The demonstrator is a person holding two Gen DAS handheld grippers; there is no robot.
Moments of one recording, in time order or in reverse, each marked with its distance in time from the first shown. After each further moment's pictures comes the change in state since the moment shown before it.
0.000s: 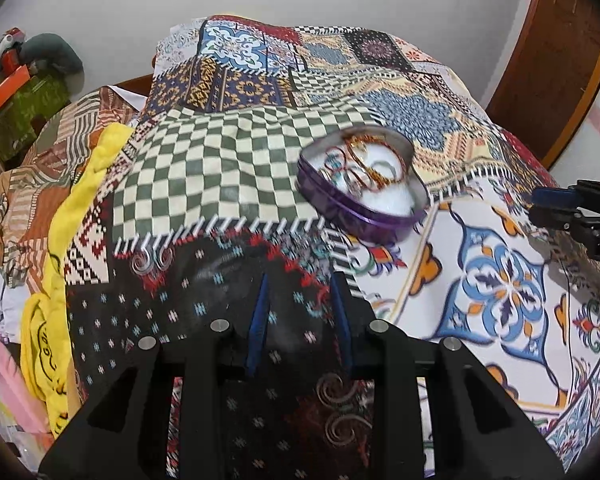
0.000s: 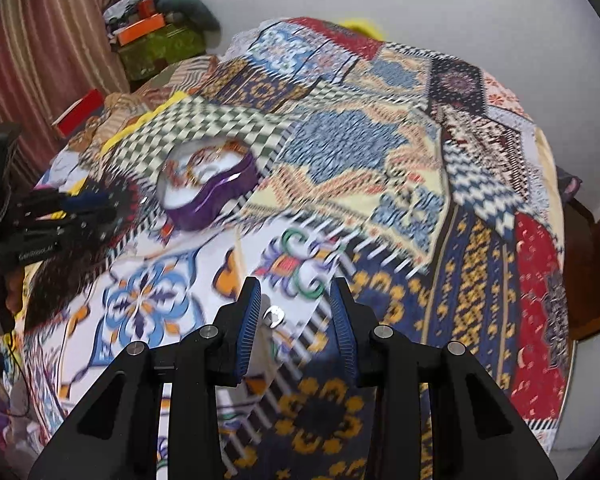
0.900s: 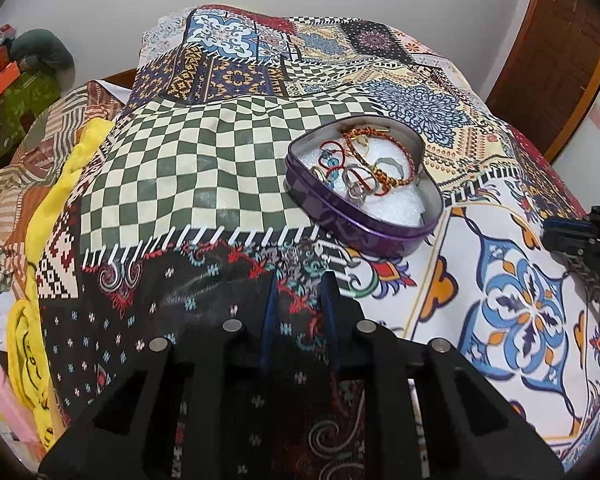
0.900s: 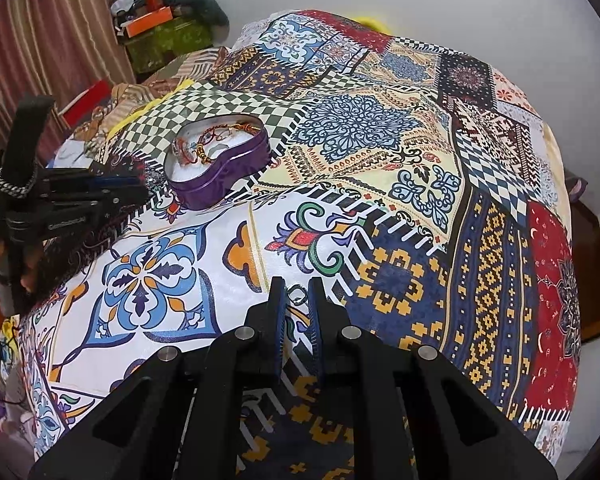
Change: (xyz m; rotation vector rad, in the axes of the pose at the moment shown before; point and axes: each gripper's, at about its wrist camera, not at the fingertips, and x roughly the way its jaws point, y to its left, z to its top) left arm 0.034 -0.002 0.013 -0.001 0.017 -0.015; right arm 0.004 0.006 -0.015 -0.012 0.001 0.011
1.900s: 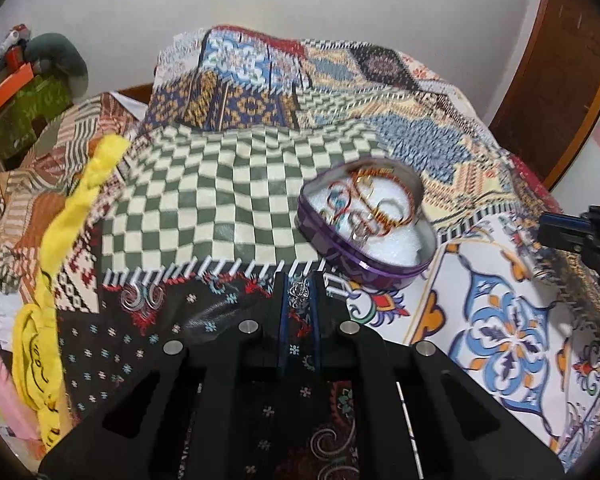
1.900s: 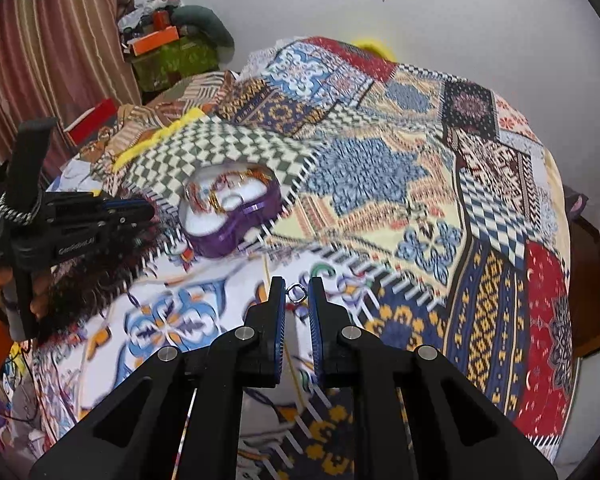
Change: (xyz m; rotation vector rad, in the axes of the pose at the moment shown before) left arm -0.026 0.002 0.012 -0.031 -0.081 0.016; right arm -0.012 0.011 0.029 -0.012 -0.084 0.008
